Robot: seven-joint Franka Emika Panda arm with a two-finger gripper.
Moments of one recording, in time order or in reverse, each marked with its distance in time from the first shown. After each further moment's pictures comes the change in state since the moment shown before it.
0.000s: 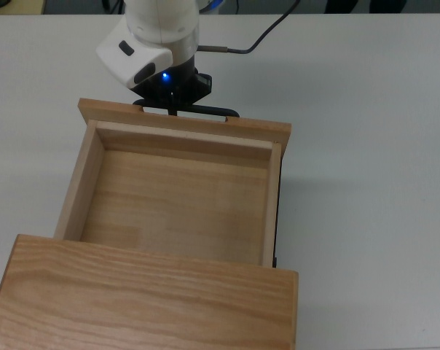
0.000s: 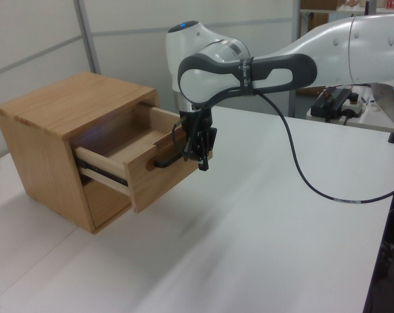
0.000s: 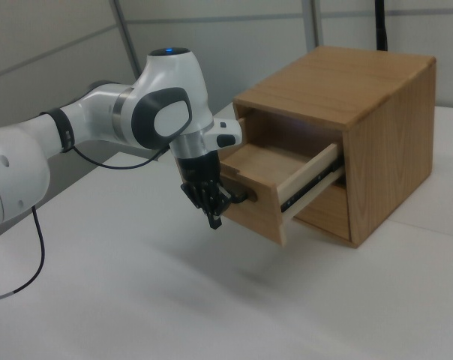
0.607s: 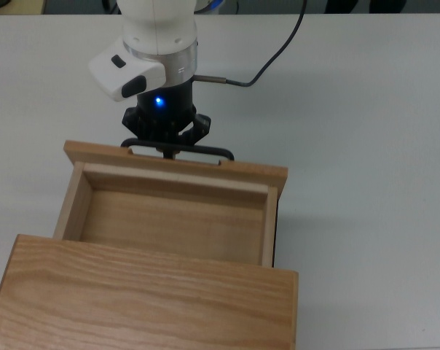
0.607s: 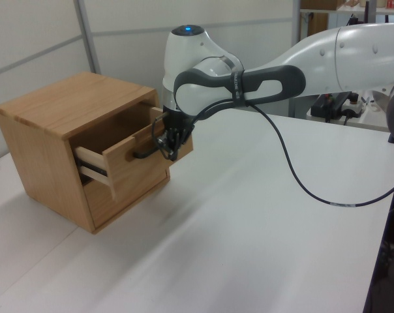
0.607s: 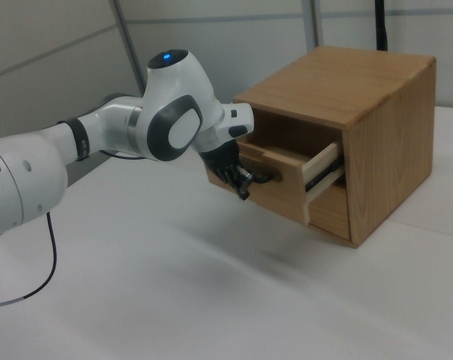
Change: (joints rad) arm -0.006 0.057 -0.002 0.002 0.000 0.395 0.100
